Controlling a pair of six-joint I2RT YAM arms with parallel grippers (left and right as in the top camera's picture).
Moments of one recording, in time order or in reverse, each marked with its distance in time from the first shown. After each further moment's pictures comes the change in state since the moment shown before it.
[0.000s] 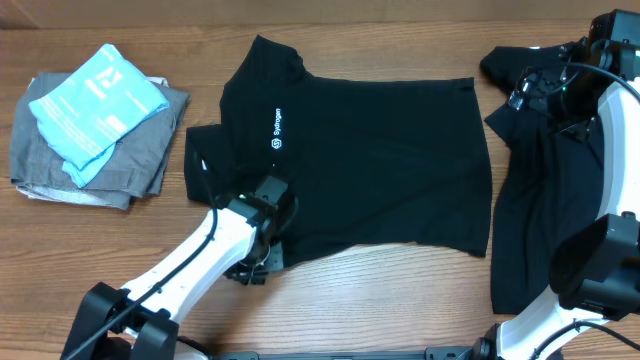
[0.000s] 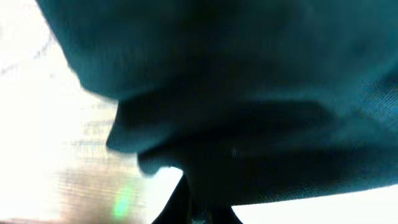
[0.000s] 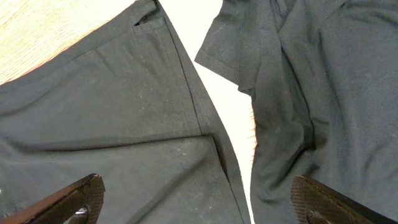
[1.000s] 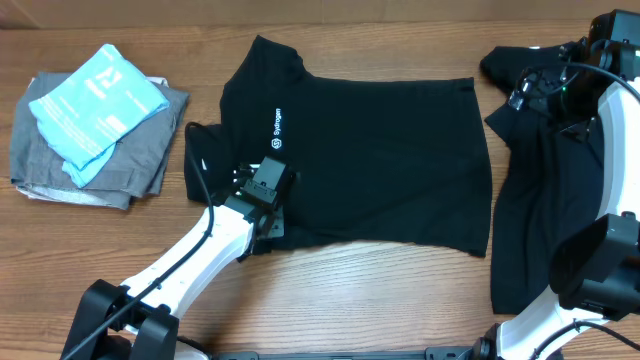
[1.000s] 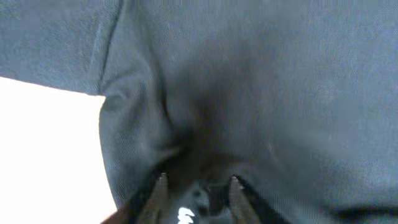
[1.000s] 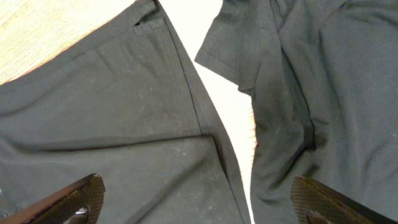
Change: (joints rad) left arm 0.024 0.010 0.003 0.336 -0.243 0.094; right arm 0.000 0.000 0.000 0.000 0.000 0.000
